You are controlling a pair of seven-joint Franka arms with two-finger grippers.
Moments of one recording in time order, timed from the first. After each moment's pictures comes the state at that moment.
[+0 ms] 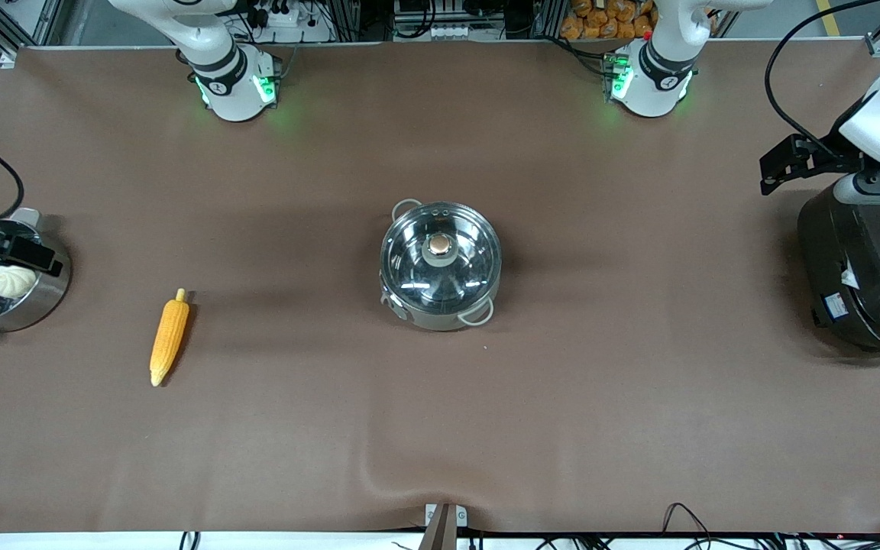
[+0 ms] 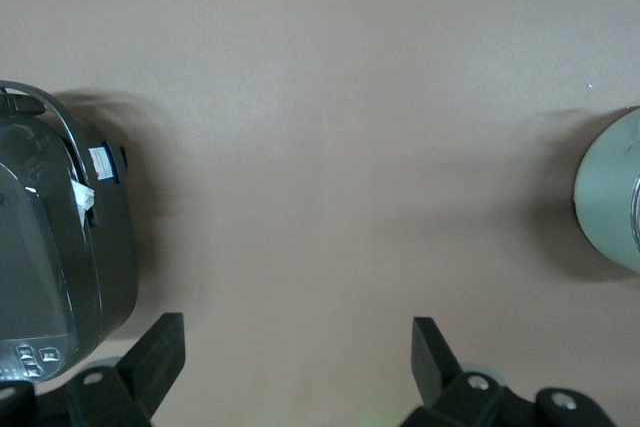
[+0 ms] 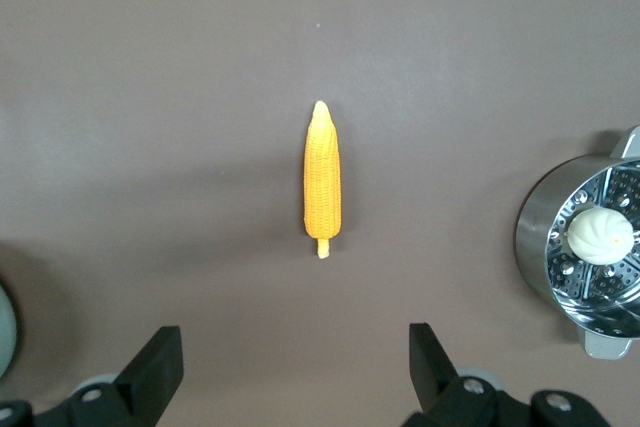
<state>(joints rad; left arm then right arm) -0.18 -0.03 0.05 -1.58 0.04 1.55 -0.05 0.00 0.26 -0.11 -1.38 0.02 1.59 0.03</state>
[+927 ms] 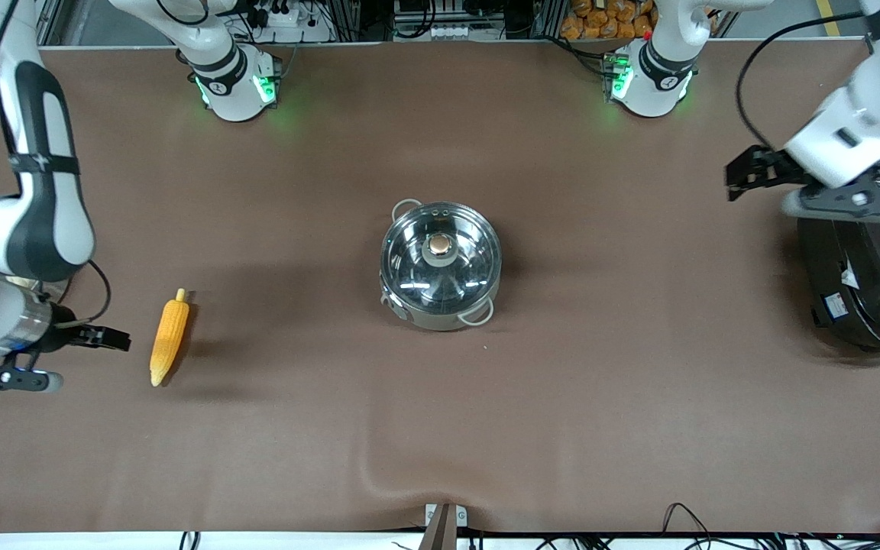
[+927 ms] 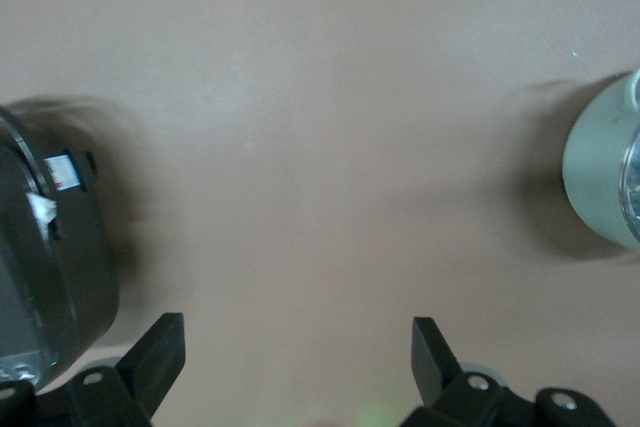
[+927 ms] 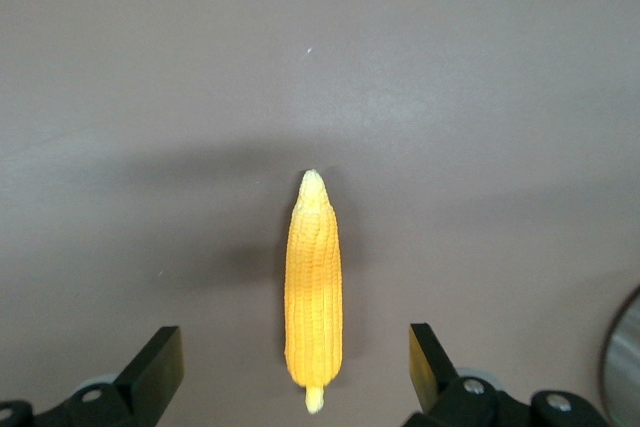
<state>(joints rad) -0.21 0.03 -0.01 -1.58 0.04 1.55 -0.06 -0.01 0.51 -0.10 -1.53 0.02 2.02 0.01</state>
